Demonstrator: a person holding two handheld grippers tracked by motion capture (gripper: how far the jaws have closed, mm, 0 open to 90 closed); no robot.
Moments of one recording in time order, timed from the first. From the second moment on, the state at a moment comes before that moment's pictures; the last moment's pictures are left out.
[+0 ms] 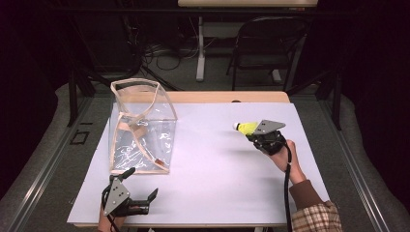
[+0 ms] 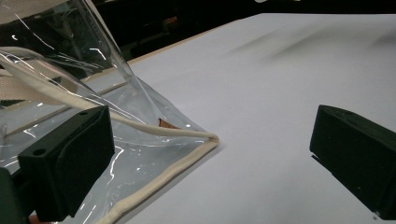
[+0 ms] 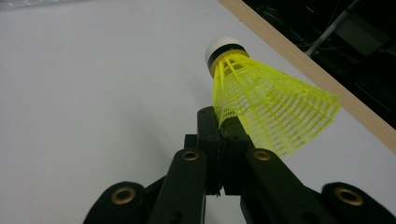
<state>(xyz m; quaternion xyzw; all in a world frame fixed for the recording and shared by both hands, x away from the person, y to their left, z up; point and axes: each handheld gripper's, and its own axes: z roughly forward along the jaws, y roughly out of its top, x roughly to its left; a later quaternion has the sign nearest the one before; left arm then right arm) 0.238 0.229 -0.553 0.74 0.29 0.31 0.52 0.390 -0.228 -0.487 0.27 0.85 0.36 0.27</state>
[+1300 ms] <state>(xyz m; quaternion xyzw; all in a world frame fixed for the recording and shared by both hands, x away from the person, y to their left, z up) 0.238 0.229 -0.553 0.74 0.30 0.31 0.52 0.388 -0.221 -0.462 0.26 0.85 0.37 0.28</state>
